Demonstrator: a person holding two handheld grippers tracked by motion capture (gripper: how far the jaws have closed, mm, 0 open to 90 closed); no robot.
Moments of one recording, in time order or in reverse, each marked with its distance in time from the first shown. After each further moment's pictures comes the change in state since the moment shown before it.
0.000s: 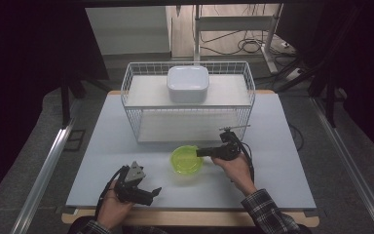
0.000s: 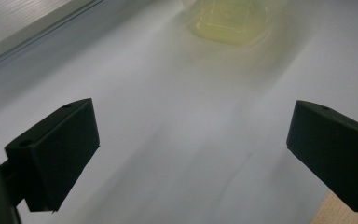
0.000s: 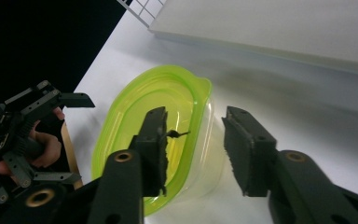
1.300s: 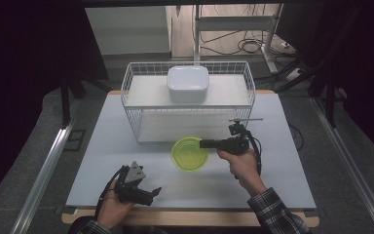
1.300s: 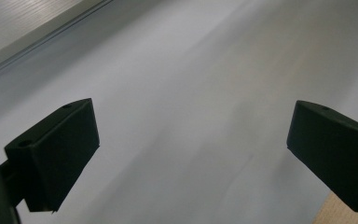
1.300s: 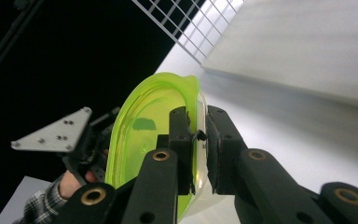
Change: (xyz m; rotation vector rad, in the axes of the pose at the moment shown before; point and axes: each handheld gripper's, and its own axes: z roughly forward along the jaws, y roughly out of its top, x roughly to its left) left arm -0.001 0.001 -0.002 -0.009 0.016 0.010; right arm 0.041 0.017 -0.046 -0.111 0.119 0.008
